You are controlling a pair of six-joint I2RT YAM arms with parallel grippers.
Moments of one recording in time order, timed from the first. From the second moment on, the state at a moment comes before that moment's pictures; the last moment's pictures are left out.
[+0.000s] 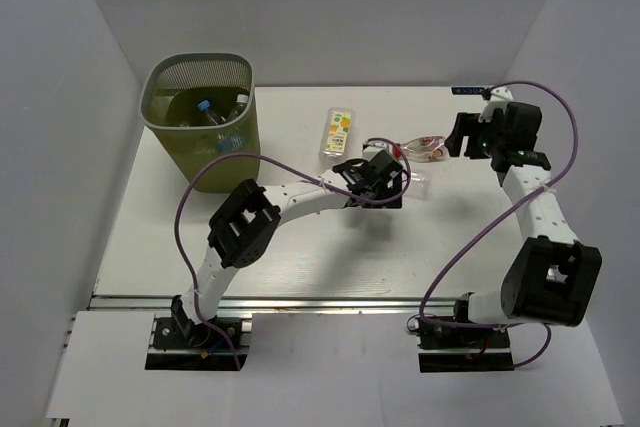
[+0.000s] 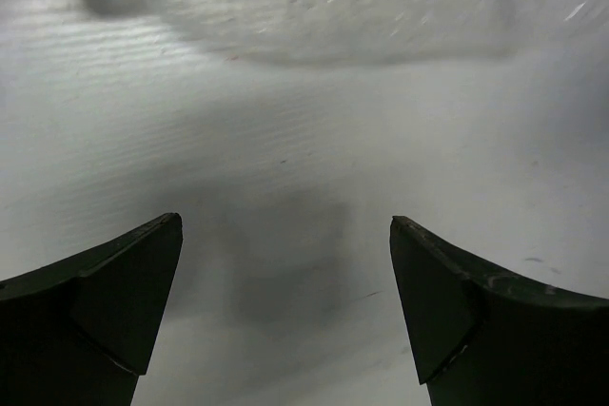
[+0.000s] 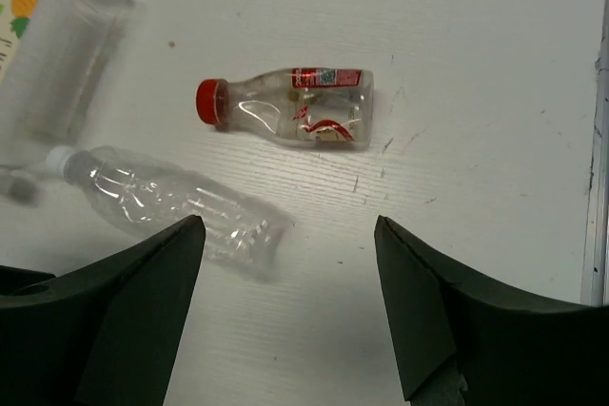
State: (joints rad) left arm -0.98 2.16 1.72 -0.44 -0.25 -0.77; right arm -0.12 1.39 1.08 -0.28 -0.34 -0.07
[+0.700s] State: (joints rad) left arm -0.97 1.85 1.63 -0.59 -0.50 -0.60; right arm -0.15 1.51 1.13 -0.48 -0.82 -0.53
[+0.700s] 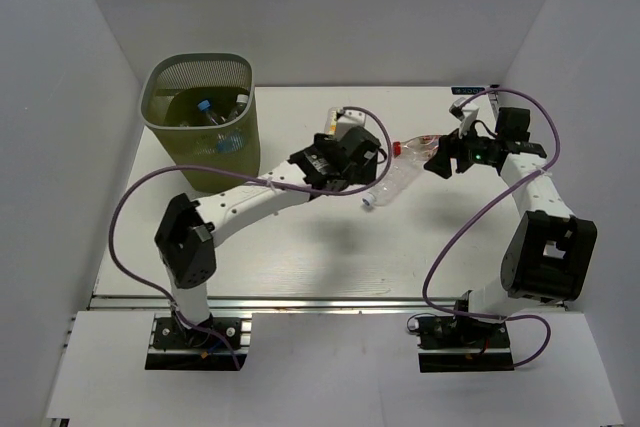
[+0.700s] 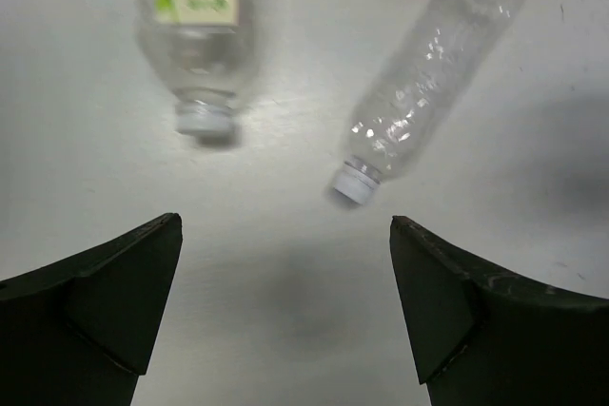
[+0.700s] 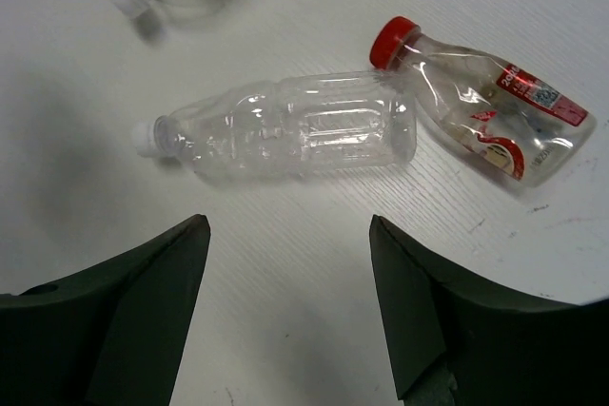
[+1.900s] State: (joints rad) left arm -0.74 2.14 1.78 -0.66 -0.27 -0.37; right arm -0.15 1.48 1.08 -0.48 -0.90 -0.50
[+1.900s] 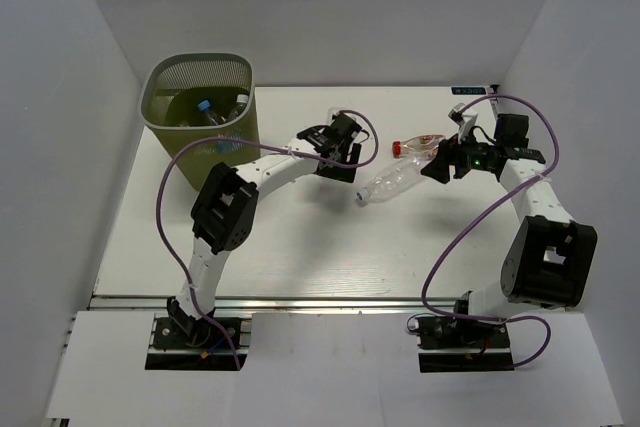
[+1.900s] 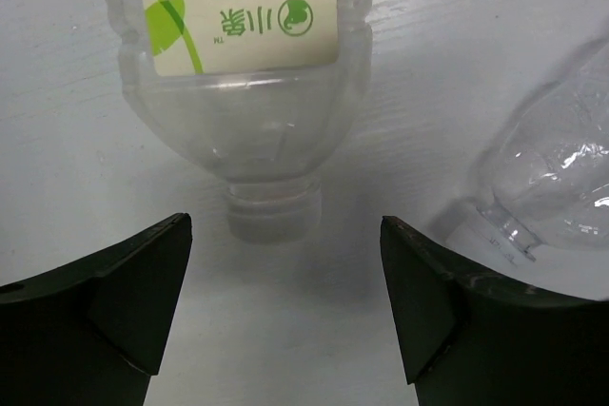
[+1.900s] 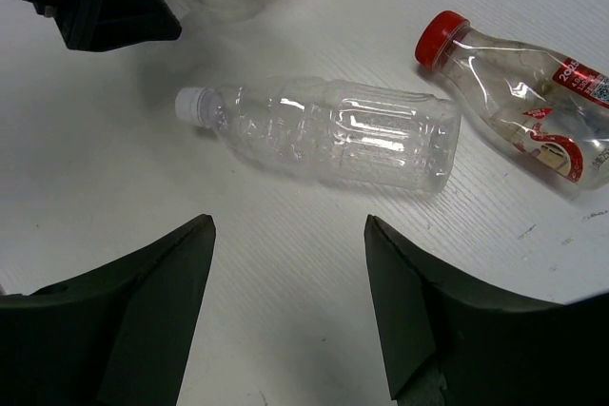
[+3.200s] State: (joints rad) left arm -0.69 1.65 2.12 -0.61 -0.57 -0.31; right arm -0.13 1.49 1.07 -0.64 -1.06 -0.87
